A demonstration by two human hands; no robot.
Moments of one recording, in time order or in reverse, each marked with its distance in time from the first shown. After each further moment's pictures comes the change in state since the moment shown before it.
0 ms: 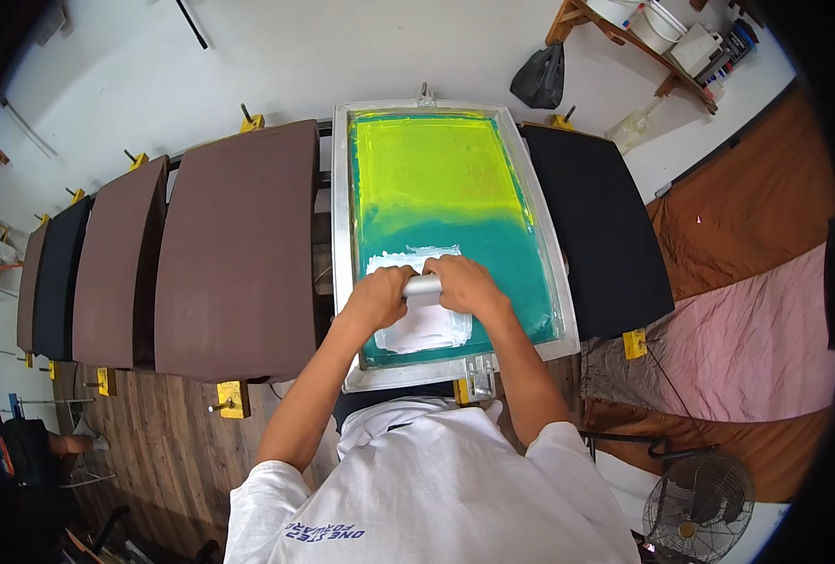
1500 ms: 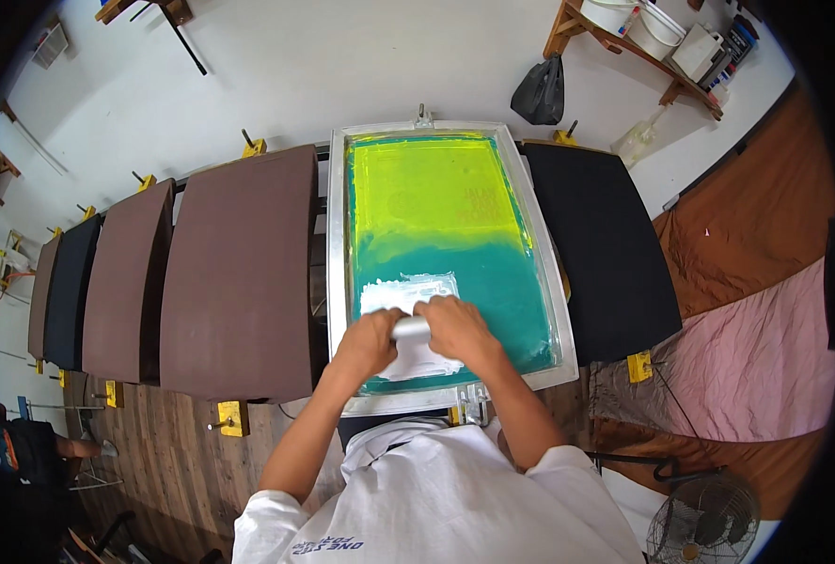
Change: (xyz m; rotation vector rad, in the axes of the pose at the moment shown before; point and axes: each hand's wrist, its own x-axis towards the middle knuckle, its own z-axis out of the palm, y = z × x) left_hand -0.018 0.026 -0.004 -0.069 -0.001 -0.110; right_hand -0.016 -0.003 0.004 -0.034 0.064 -0.072
